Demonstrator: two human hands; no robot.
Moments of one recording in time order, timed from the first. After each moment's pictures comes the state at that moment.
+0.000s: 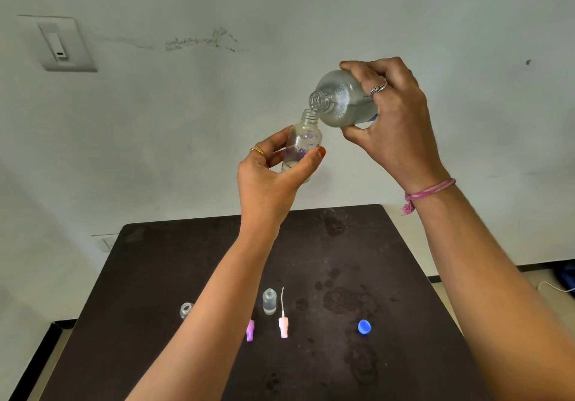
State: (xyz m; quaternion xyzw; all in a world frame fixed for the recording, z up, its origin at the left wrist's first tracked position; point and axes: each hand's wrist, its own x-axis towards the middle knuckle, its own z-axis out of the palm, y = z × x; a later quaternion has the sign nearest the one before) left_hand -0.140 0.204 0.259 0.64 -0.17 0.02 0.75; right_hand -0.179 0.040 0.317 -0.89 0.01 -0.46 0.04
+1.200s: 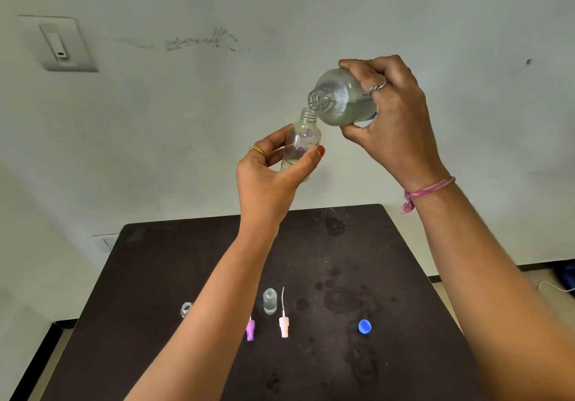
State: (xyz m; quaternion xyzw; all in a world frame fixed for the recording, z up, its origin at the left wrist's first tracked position) left_hand -0.139 0.206 0.260 0.64 -0.17 0.02 0.75; right_hand -0.177 0.041 0.317 -0.89 0.00 -0.46 0.04
